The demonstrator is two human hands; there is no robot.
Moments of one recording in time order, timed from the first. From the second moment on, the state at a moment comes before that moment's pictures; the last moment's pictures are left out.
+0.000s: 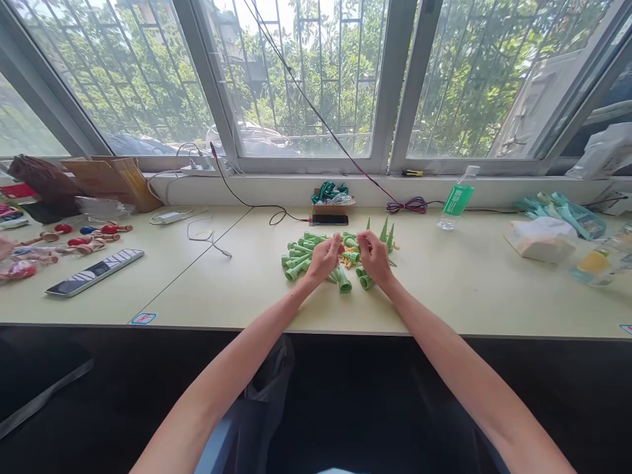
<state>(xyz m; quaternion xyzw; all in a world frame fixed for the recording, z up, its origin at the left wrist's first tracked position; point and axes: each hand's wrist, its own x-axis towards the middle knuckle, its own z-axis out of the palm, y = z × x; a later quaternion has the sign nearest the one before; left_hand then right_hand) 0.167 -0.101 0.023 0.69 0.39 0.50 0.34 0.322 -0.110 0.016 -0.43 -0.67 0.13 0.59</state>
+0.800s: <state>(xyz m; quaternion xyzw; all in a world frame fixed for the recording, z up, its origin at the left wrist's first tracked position) 0.163 -0.101 0.020 0.73 0.35 0.49 0.33 0.323 -0.106 0.016 -0.44 -0.69 0.13 0.56</state>
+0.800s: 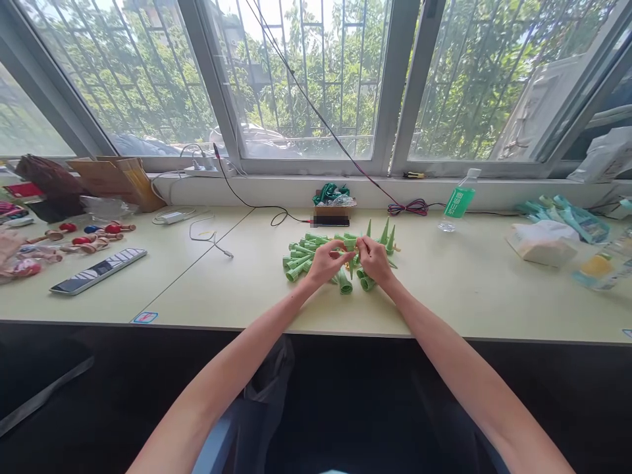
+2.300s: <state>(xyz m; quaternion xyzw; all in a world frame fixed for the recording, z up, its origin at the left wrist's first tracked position) 0.157 -0.109 0.027 0.70 0.32 0.39 0.50 0.327 -0.107 0.011 -0.42 -0.73 0.12 0.53</state>
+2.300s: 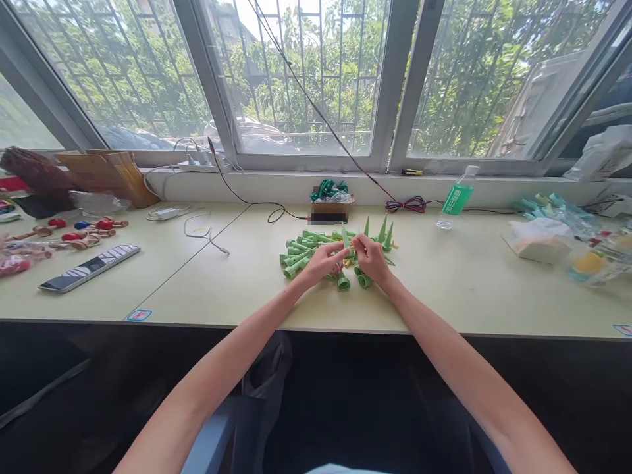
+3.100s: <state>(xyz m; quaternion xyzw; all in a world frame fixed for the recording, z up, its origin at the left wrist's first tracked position) 0.168 -0.095 0.015 0.73 0.35 0.53 0.23 0.321 -0.107 0.017 -0.46 -0.65 0.12 0.59</state>
